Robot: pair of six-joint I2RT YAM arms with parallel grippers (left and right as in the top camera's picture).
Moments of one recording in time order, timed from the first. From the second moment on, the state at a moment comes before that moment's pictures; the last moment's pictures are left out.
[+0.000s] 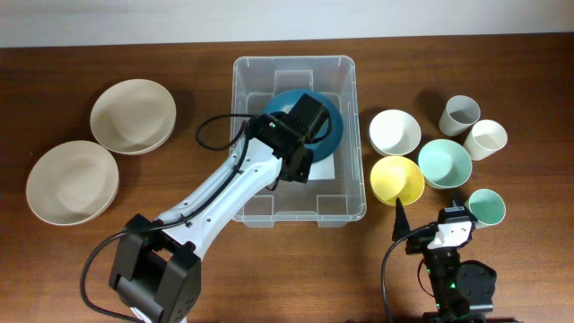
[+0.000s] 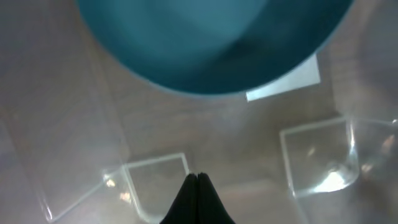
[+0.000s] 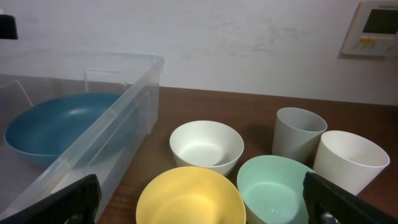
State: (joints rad) left arm -0.65 1.87 1.59 -1.03 -0.16 -0.36; right arm 0.01 0.01 0.01 -0.07 -0.07 -0.05
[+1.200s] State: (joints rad) left arm -0.65 2.06 1.60 -0.75 -0.06 -0.25; right arm 0.01 0.01 0.01 -0.07 -0.07 -0.05
